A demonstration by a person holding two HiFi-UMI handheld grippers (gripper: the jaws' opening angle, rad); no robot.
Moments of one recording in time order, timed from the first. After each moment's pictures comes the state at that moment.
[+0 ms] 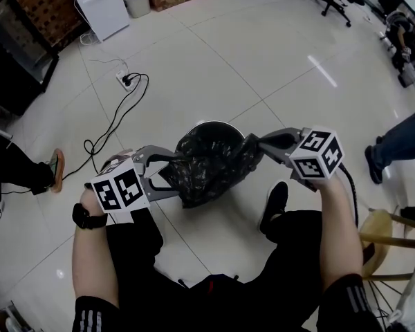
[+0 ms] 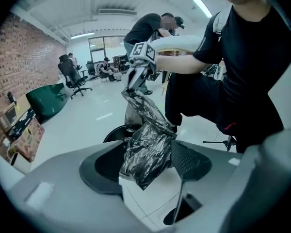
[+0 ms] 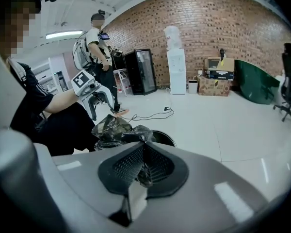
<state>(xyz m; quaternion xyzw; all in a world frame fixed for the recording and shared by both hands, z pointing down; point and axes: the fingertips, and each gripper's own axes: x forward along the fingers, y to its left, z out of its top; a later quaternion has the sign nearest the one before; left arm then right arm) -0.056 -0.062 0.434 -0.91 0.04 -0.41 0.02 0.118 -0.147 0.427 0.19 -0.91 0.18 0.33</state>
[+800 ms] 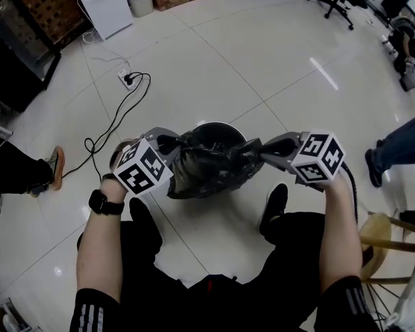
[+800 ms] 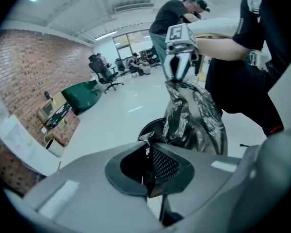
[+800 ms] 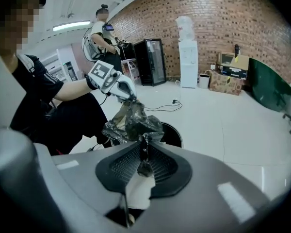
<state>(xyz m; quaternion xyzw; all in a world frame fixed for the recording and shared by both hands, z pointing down) -0.061 -0.152 0.449 -0.87 0.24 -0.44 0.04 0.122 -0.130 0.437 0.12 -0.90 0.16 0.39</state>
